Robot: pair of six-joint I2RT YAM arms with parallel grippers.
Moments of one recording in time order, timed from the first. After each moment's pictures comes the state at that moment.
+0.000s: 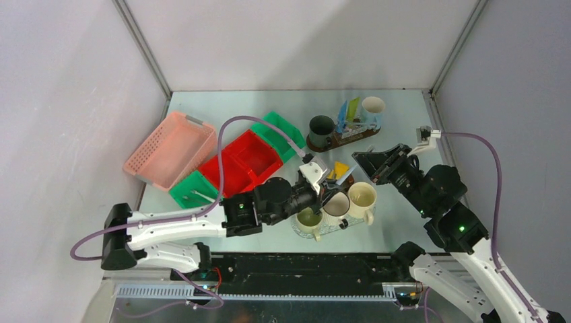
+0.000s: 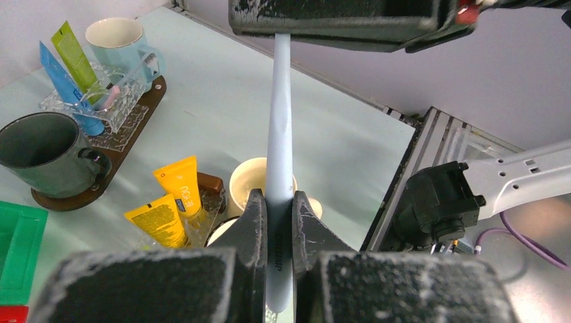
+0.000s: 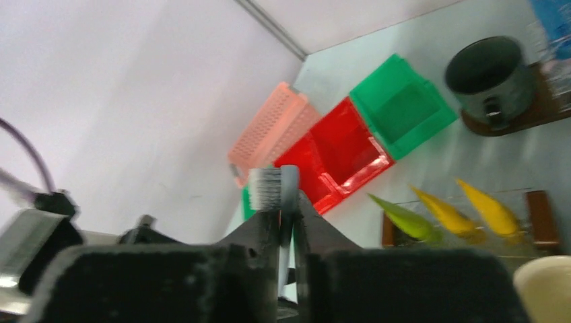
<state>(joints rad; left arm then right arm) -1.33 1.21 1.00 0.14 -0.28 -0.16 0.62 0.60 0.90 -0.32 0.02 0.80</state>
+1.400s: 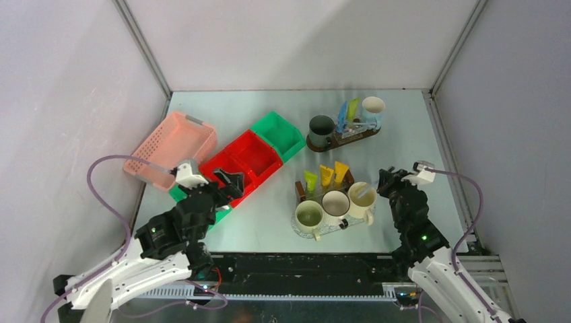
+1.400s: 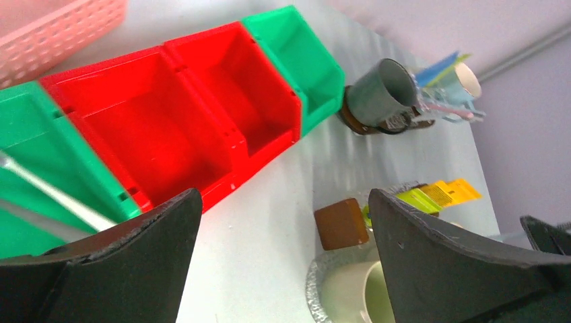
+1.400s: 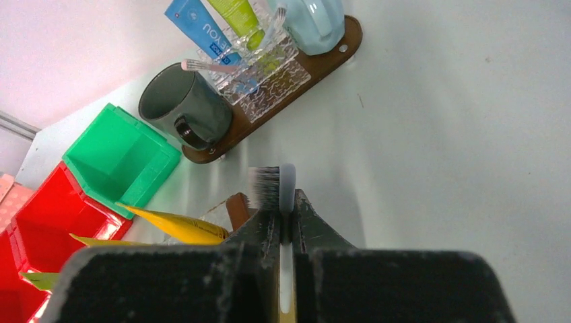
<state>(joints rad) -1.02 0.49 0.68 -0.56 -0.84 -0.82 0.45 0.42 0.28 -0.04 0.48 0.55</state>
